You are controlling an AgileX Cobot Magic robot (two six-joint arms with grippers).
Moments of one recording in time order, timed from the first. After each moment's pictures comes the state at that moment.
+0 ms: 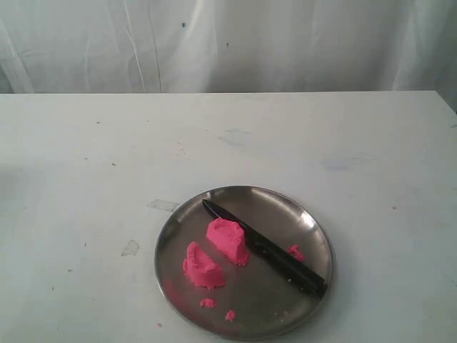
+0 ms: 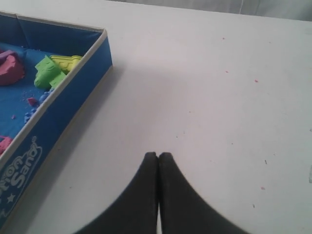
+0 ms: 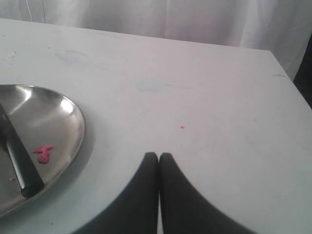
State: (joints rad) left arm -0.17 0.17 -0.44 0.51 0.91 -0.60; right arm 0.12 0.01 0.00 0.00 0.35 -0.10
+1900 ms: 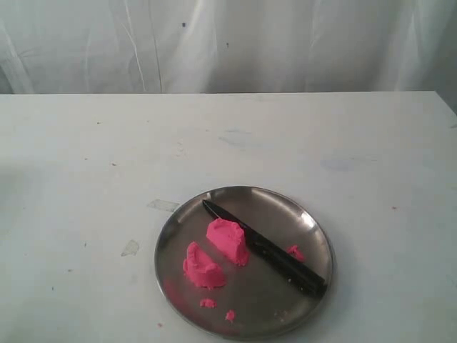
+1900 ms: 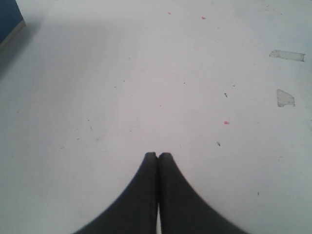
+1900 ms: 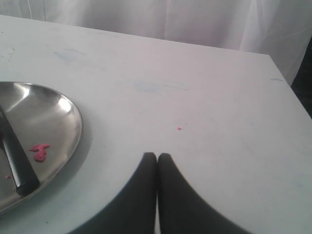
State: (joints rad) left arm -0.03 0.00 0.02 0.11 0.52 -0.18; right arm 0.12 0.01 0.00 0.00 0.34 -0.10
